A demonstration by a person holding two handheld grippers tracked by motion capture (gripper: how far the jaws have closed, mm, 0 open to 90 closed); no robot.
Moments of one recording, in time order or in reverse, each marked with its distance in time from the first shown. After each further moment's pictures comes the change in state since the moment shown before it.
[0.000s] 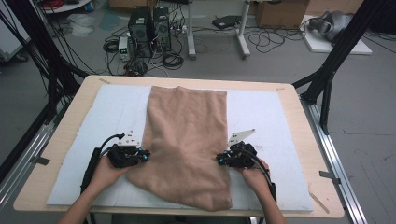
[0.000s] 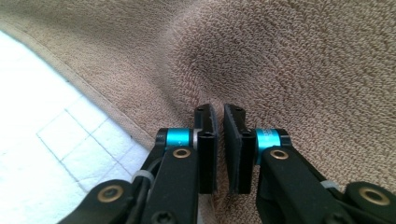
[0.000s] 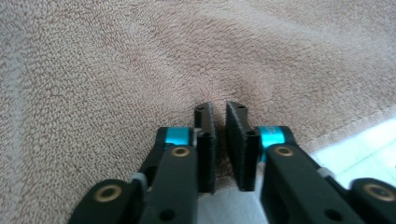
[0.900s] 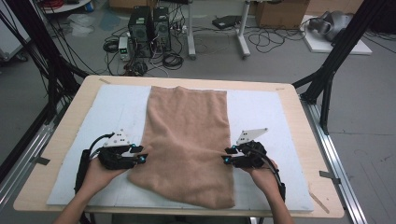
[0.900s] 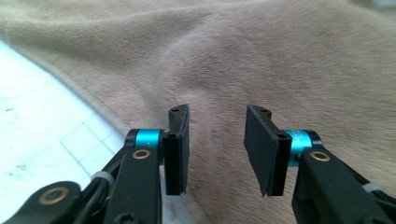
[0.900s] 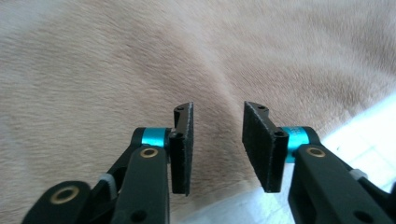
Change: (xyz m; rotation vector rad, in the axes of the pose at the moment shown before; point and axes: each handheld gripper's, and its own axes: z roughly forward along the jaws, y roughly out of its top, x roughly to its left) left arm -0.012 0.003 -0.035 -0.111 -0.017 -0.009; right arm 0.006 0.000 -0.034 -0.072 -0.042 -0.010
